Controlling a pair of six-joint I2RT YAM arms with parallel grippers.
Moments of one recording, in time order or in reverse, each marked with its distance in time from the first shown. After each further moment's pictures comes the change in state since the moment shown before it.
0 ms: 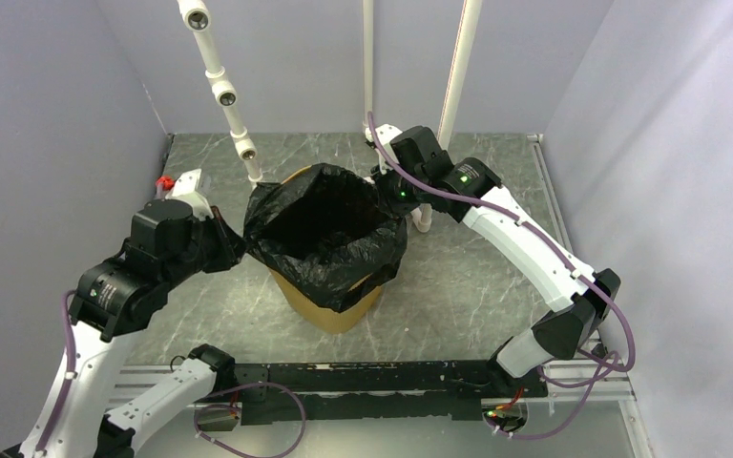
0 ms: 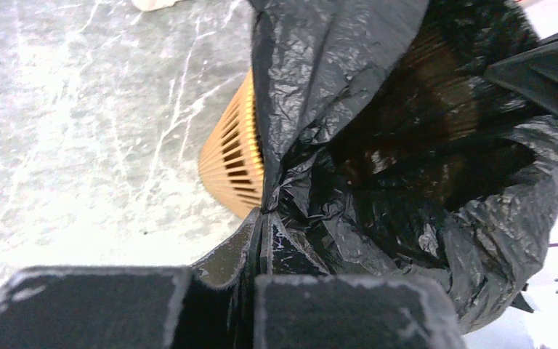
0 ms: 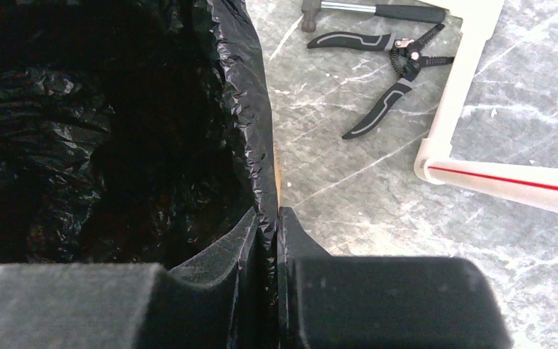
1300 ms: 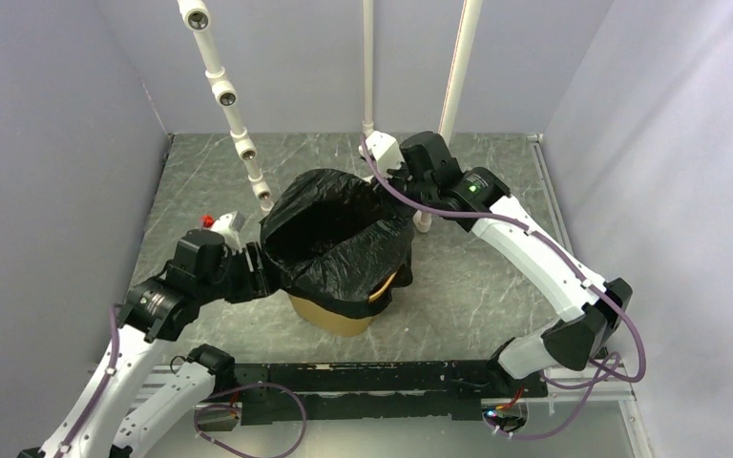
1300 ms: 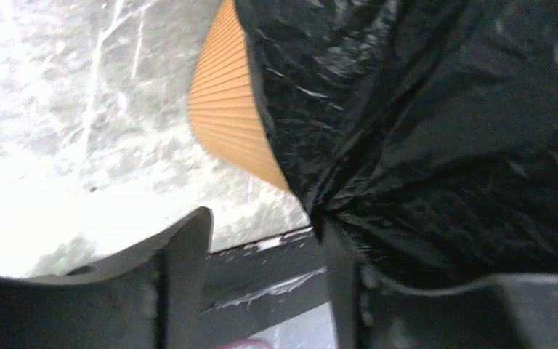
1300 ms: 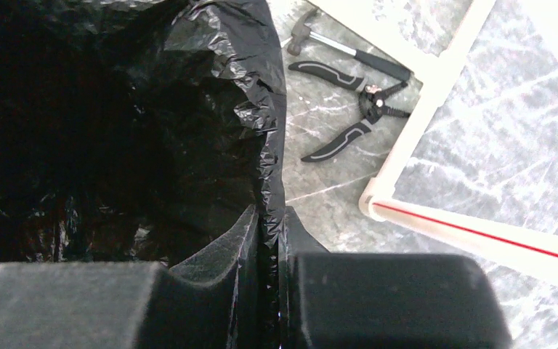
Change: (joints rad) left arm 0.012 -0.129 -0.452 0.171 0.208 -0.048; right arm 0.002 -0.063 -0.092 0.094 -0.044 -0.279
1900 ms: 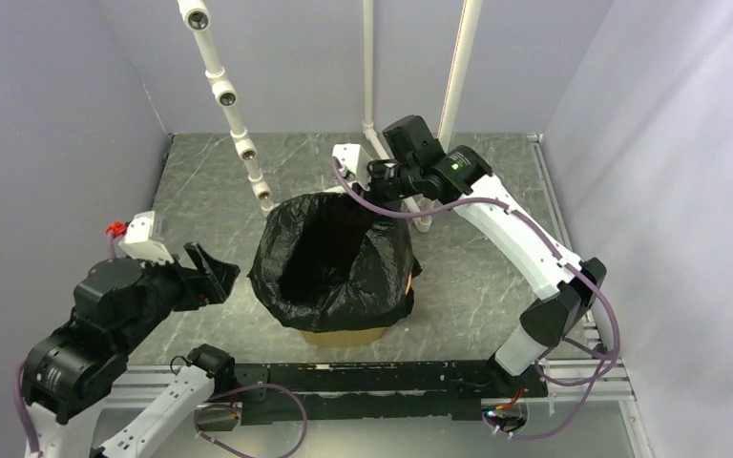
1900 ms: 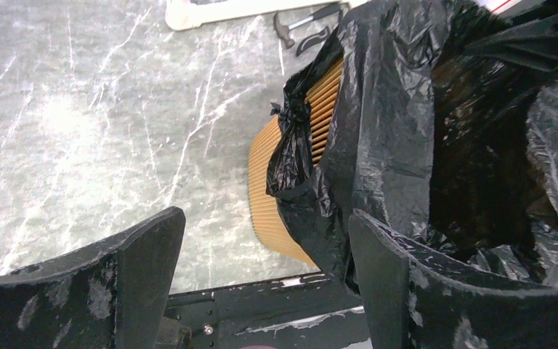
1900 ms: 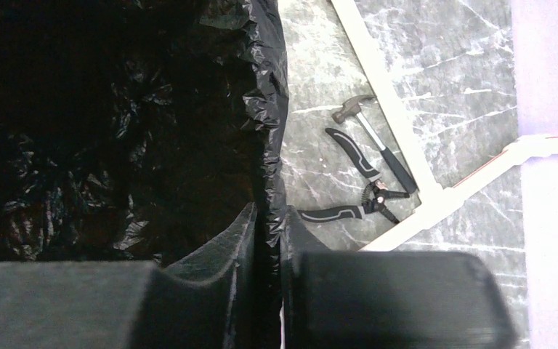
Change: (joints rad) left arm -0.006 -0.157 0.418 -0.277 -0.271 0.080; right arm -0.010 0.135 0.197 -0.131 -0.327 -0.467
